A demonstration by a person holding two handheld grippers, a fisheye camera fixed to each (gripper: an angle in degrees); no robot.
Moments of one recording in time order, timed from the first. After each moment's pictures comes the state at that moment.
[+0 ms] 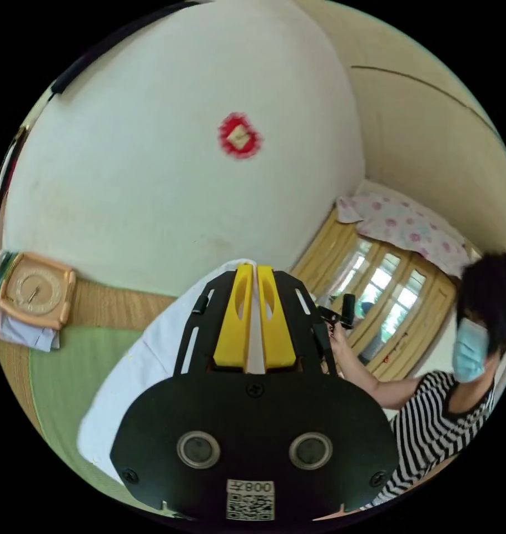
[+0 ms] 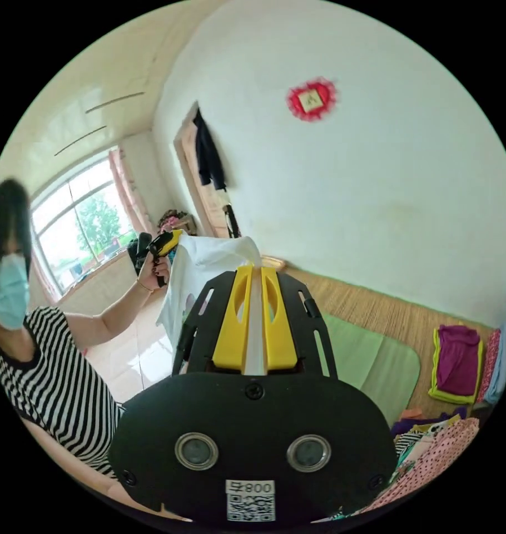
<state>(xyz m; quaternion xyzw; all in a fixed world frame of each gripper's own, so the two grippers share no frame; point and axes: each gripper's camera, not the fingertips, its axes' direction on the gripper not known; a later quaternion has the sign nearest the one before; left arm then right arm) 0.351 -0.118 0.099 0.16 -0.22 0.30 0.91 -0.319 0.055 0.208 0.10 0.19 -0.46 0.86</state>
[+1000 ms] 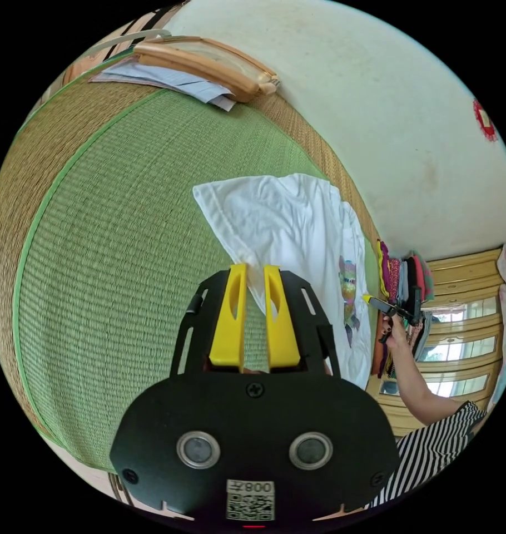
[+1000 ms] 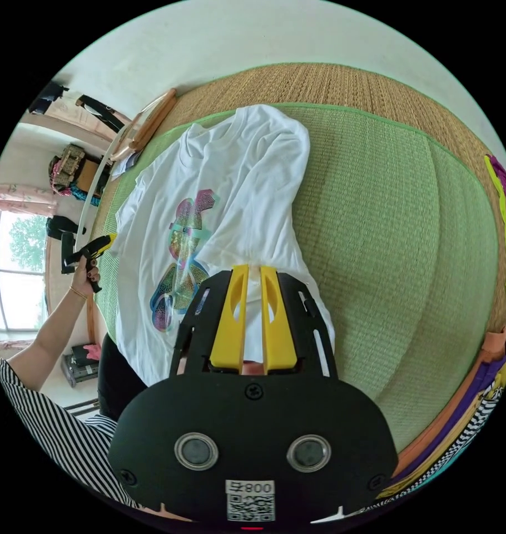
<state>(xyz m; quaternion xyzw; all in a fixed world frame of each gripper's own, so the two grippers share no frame) 0.023 -0.246 -0.010 0.08 -0.46 -0.07 0.88 -0.019 -0.313 0.404 -0.13 0.40 -0.17 0.89</state>
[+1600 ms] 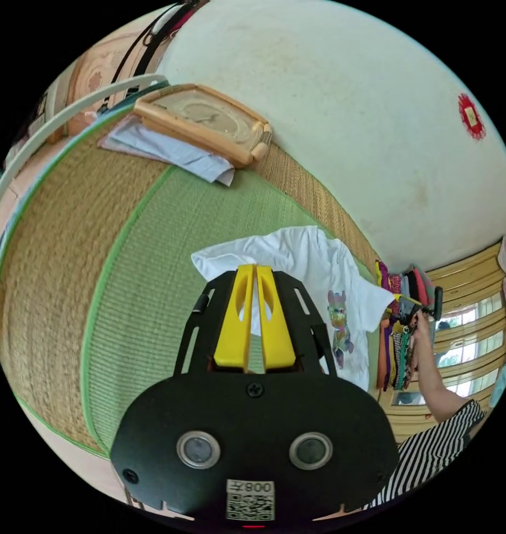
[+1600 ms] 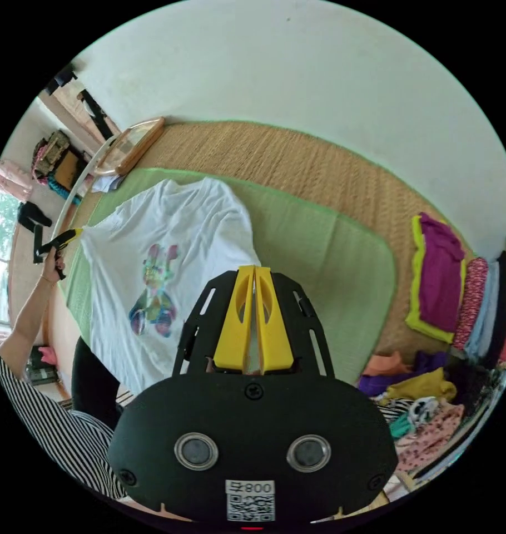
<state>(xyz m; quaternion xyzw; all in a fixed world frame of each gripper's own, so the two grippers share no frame) 0.065 -0.308 -0.067 0.11 -0.50 0.00 0.86 -0.117 -0.431 0.297 -0.06 0.52 -0.24 0.82</state>
